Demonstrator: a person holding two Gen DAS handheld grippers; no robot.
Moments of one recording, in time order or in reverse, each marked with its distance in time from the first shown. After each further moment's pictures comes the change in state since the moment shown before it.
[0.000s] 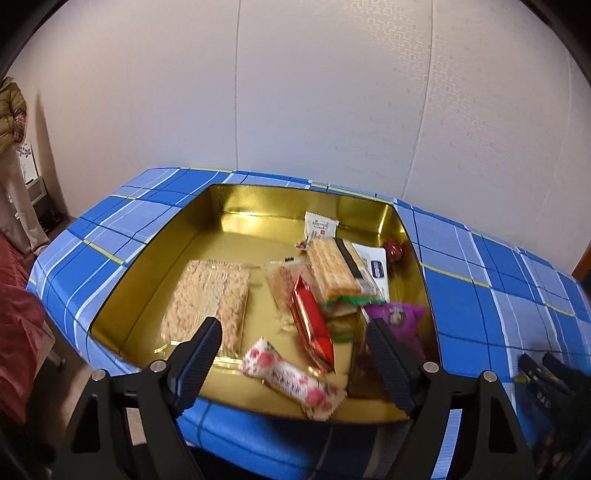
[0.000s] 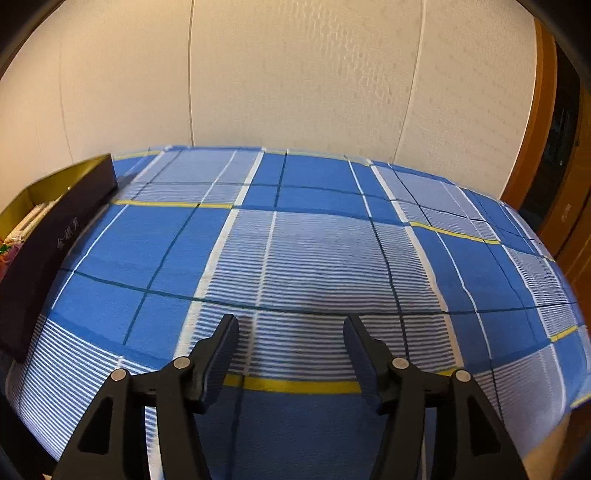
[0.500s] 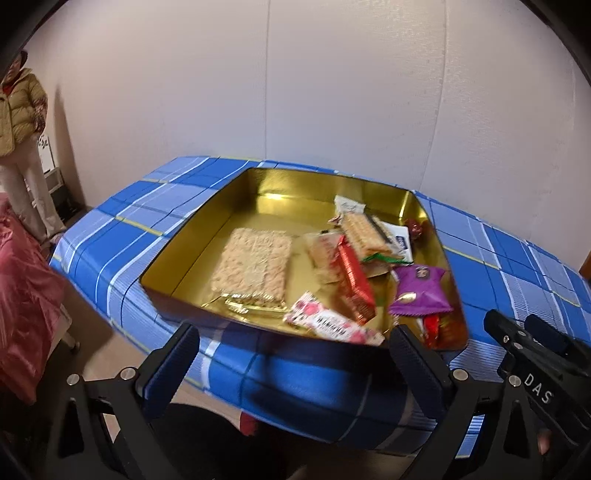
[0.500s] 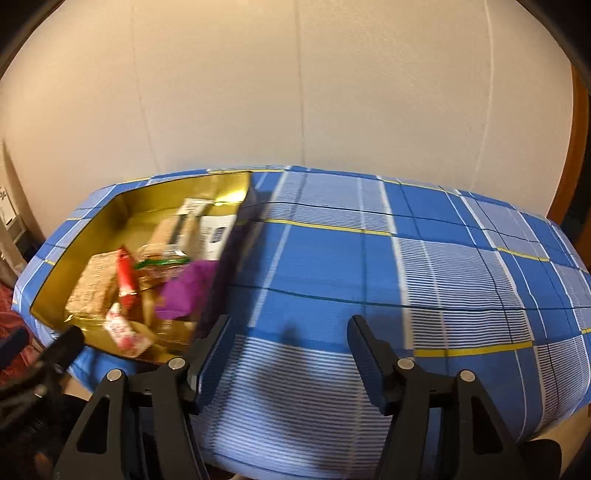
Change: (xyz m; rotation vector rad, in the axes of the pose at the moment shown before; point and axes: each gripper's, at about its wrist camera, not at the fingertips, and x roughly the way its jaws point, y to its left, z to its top) left arm -0.027 0.035 -0.034 -0.038 0.006 0.053; right arm -0.071 0.126 0.007 -0.032 -0.051 0.205
